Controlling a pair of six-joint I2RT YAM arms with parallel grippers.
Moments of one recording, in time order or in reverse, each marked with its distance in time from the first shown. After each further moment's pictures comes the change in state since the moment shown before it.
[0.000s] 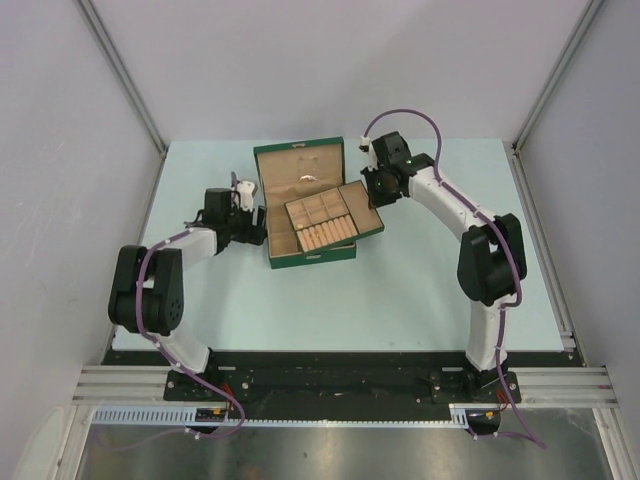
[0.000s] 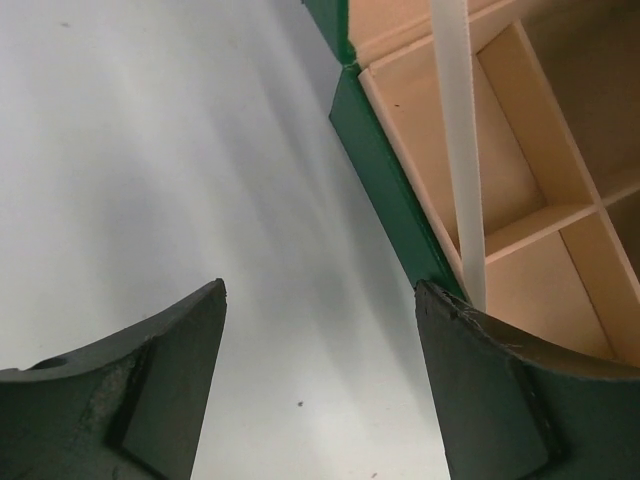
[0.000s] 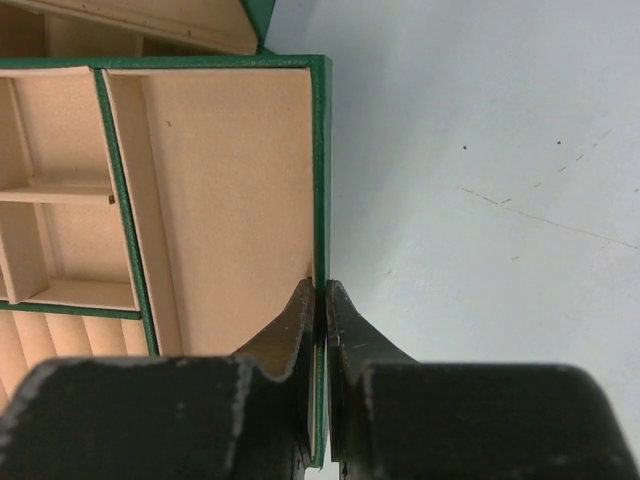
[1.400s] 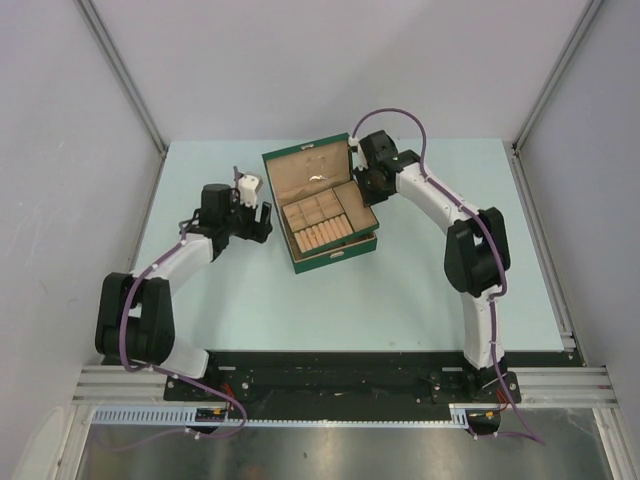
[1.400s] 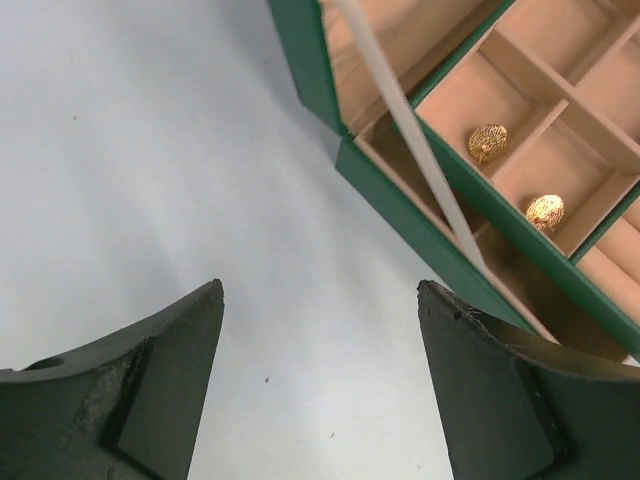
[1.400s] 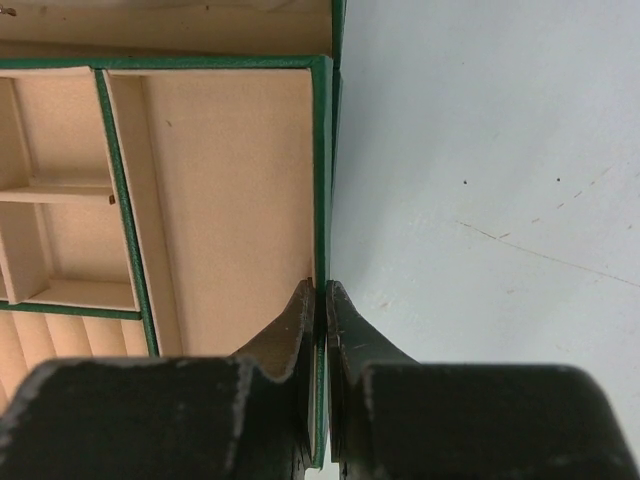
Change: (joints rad) left arm -0.069 -0.181 -0.010 -0.066 0.038 0.038; right arm 0.042 0.122 0.130 -0.050 0.065 -0.030
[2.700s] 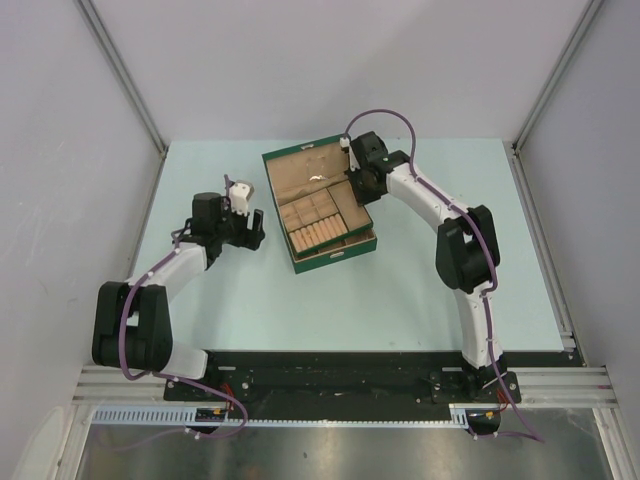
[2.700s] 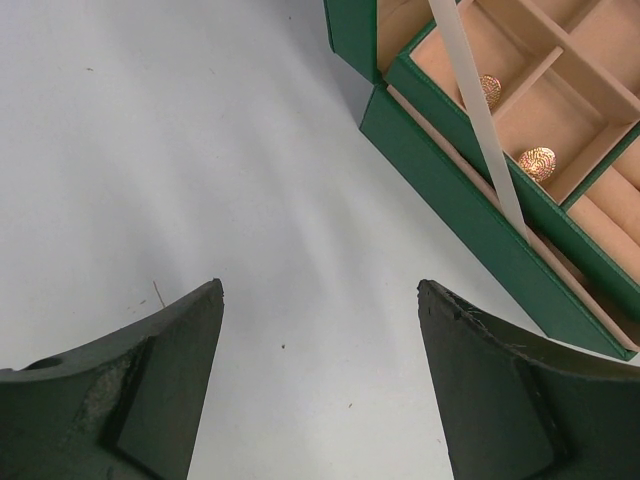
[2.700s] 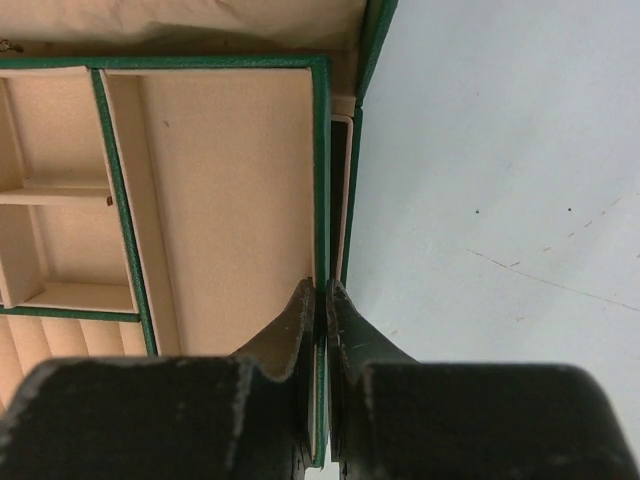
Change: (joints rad) left arm 0.070 -0.056 -0.092 0.030 0.027 0.019; right arm 0.030 0.072 0.071 0.002 0.037 -0.001
